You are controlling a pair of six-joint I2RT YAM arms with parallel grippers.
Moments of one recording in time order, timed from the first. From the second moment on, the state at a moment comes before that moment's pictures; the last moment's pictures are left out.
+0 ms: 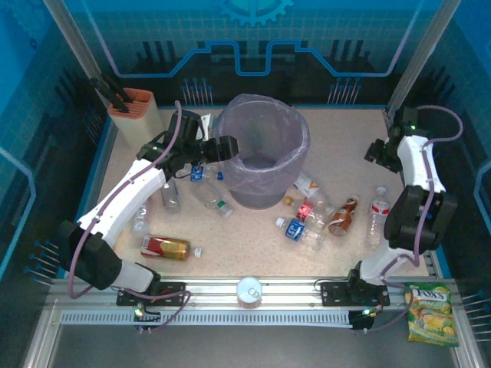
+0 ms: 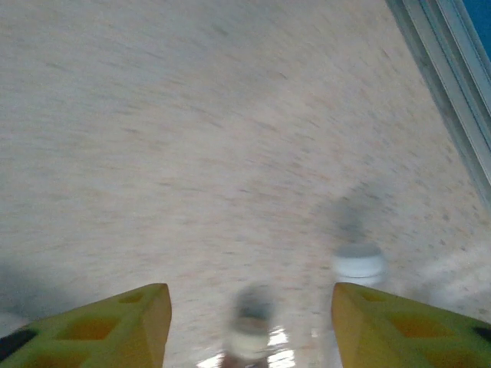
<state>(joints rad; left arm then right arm) -0.38 1.43 1.34 -0.60 0.26 -0.56 -0.27 1.67 1.50 -0.97 -0.02 0.24</state>
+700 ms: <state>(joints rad) -0.38 1.43 1.32 -0.60 0.26 -0.56 -0.34 1.69 1.32 -1.09 0.08 0.13</state>
